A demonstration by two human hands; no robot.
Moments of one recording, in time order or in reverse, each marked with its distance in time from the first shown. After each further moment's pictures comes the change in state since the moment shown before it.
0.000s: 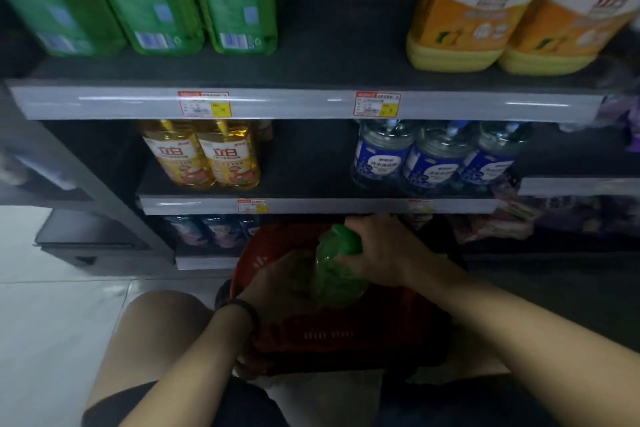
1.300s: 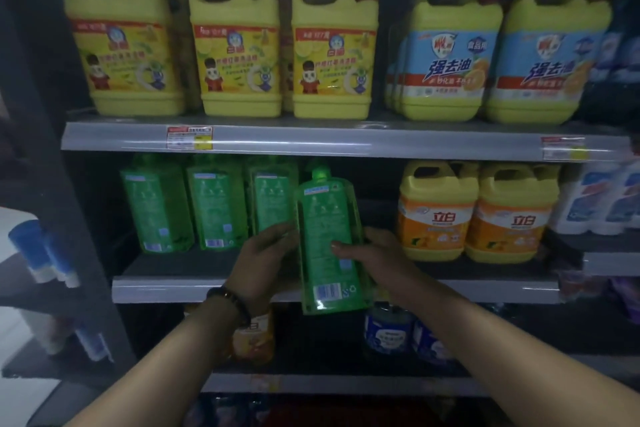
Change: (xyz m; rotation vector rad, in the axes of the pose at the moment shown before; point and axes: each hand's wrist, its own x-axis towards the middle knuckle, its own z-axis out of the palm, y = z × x) left_hand 0.007 0.210 -0.239 -0.849 0.379 0.265; right_hand 0.051 -0.104 -0.205 0.942 0.352 -0.066
